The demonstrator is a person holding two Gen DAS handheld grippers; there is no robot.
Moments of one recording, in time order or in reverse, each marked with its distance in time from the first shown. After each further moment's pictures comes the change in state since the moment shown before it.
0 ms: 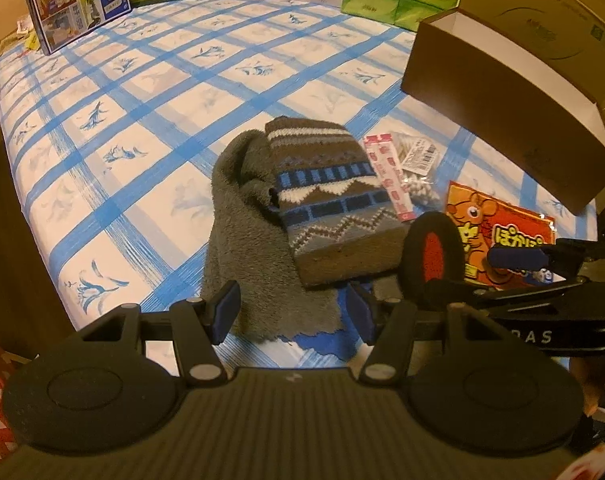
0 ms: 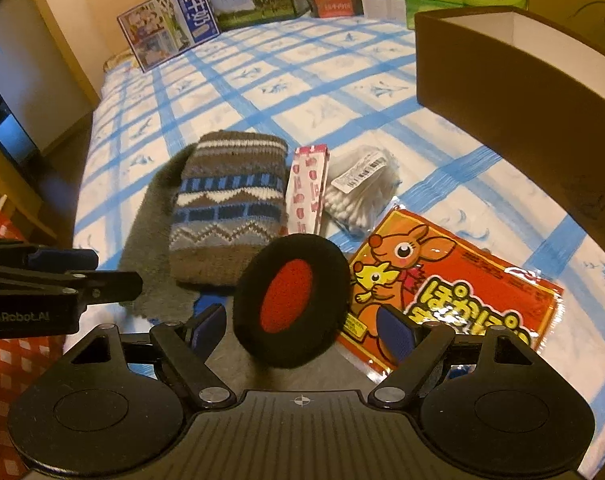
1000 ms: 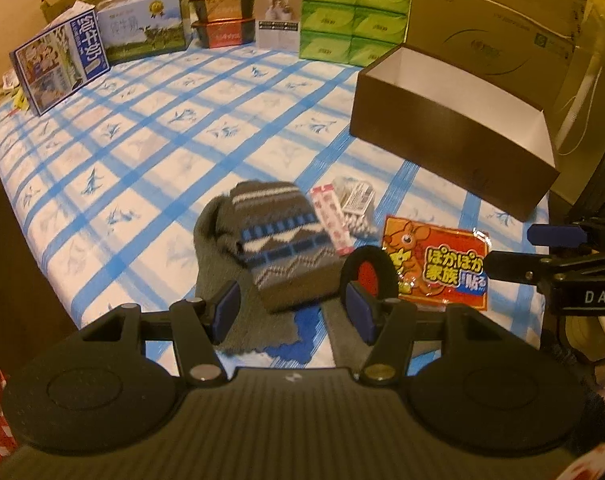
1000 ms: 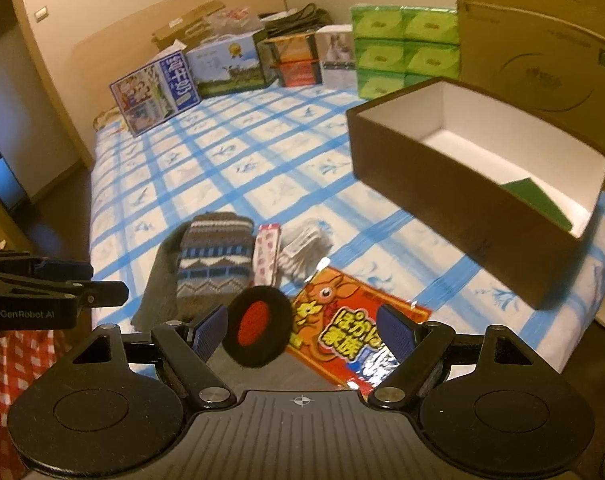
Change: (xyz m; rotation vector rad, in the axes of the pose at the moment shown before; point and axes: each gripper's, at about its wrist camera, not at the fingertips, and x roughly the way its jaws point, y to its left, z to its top) left arm -0.079 -0.031 0.011 0.102 -0.094 -0.031; right arm -0.126 -0.019 0.005 0.038 -0.151 -0.044
